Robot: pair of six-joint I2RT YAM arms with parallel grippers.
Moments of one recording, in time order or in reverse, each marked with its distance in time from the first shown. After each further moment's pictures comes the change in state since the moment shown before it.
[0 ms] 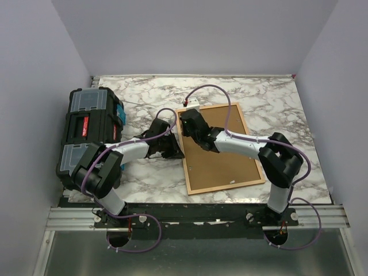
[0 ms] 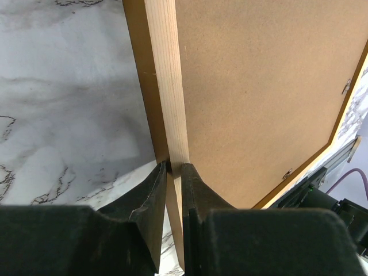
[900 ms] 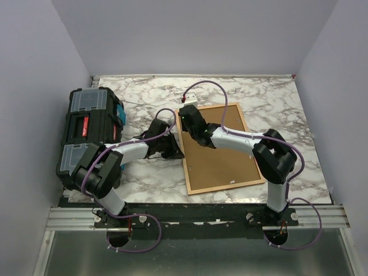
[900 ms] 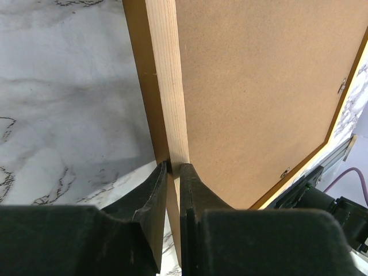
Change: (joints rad) left arm 0.006 0.000 -0.015 0.026 0.015 -0.005; right arm -0.021 0.076 0.089 0.013 0.050 -0.066
